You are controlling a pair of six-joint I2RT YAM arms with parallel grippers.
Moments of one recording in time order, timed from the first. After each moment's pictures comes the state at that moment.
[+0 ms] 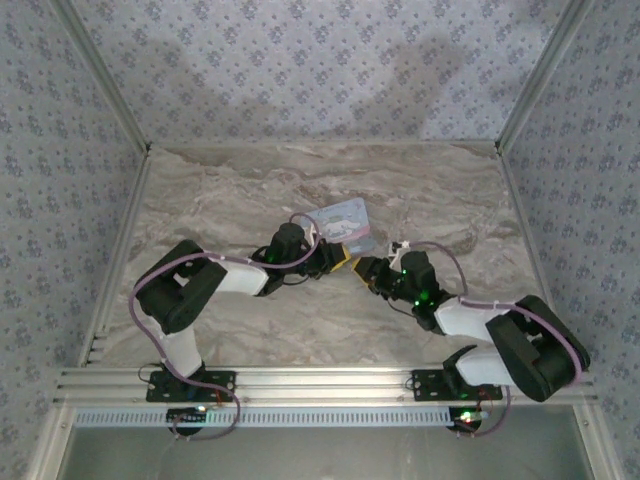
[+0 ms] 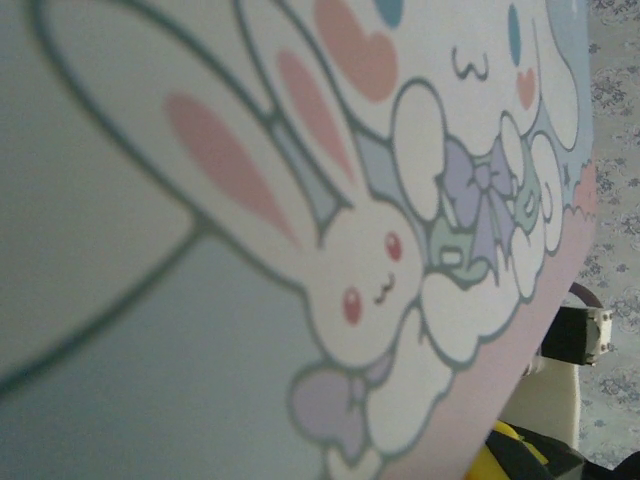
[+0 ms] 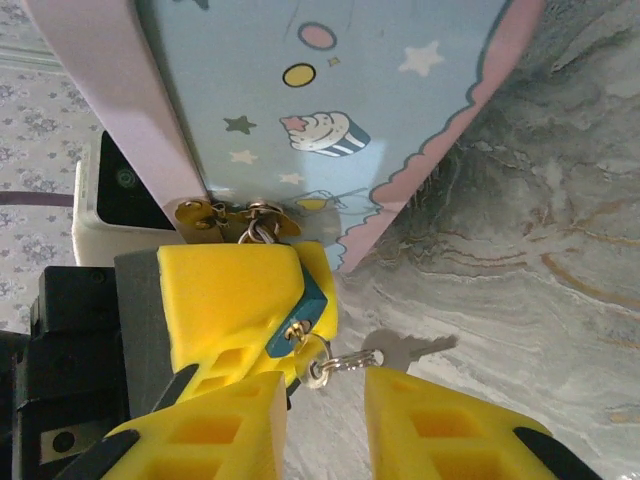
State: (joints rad) left arm -0.75 1.81 0.76 0.65 0.47 -1.28; right arm 0.54 1.31 0.26 0.67 -0.35 1.24
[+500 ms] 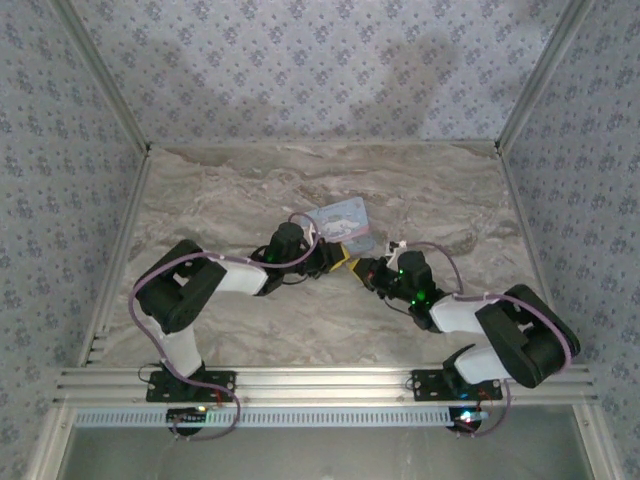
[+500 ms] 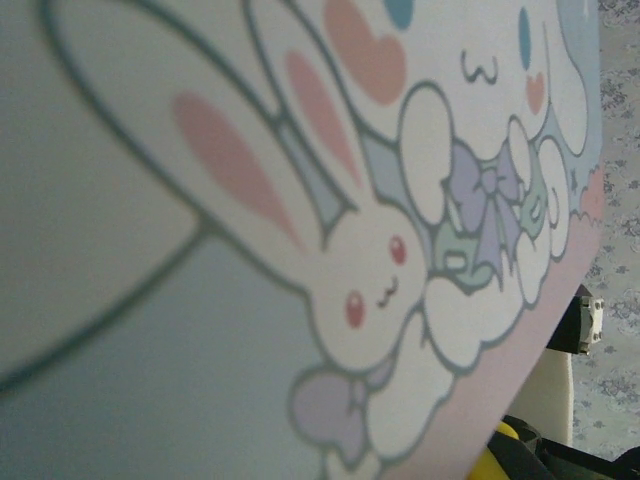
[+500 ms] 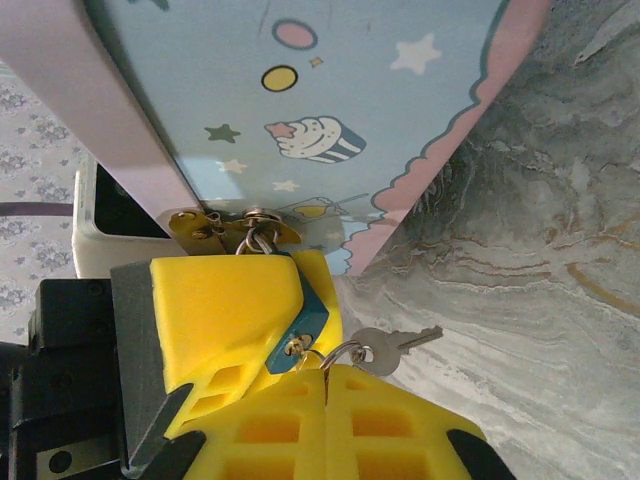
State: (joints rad) left arm -0.75 1.81 0.76 0.65 0.47 -1.28; right arm 0.55 1.39 0.26 0.77 -0.34 1.29
